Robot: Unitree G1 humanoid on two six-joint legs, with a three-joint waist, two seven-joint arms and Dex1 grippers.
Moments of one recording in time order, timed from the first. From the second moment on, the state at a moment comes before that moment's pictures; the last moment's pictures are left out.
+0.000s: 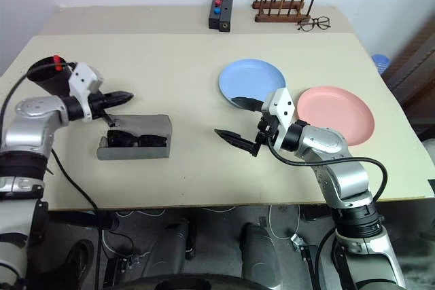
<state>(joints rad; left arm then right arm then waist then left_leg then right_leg) -0.70 0.72 0.01 0.57 -0.20 0.27 -1.03 -0.33 -0.53 0.03 -0.29 0.50 0.37 0.87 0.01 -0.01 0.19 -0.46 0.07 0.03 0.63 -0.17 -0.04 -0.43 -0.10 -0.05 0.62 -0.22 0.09</state>
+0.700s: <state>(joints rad) -0.48 0.93 -0.01 0.18 -0.32 0.63 -1.35 -0.32 -0.53 0.03 -0.29 0.49 0.36 0.86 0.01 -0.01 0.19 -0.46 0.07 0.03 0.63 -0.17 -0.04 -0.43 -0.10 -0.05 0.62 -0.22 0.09</state>
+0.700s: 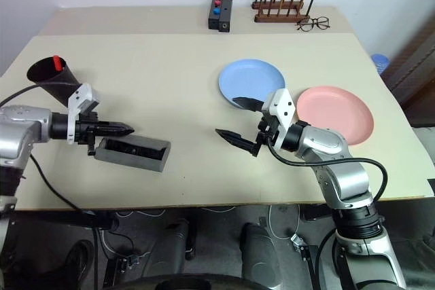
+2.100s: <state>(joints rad) -0.64 0.75 0.12 0.15 -0.62 0.62 -1.37 -0.30 -0.81 -0.16 -0.07 0.27 0.66 0.67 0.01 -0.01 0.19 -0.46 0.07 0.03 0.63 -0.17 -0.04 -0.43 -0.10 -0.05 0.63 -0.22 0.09</state>
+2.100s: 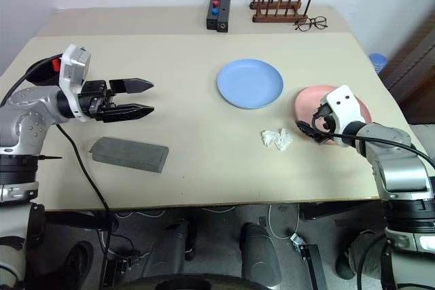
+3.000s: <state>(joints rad) -0.54 0.70 0.17 0.06 -0.61 0.41 -1.31 -0.53 -0.80 -0.09 0.12 0.19 0.62 0.68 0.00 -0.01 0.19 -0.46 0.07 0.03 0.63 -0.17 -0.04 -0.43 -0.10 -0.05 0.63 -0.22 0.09</state>
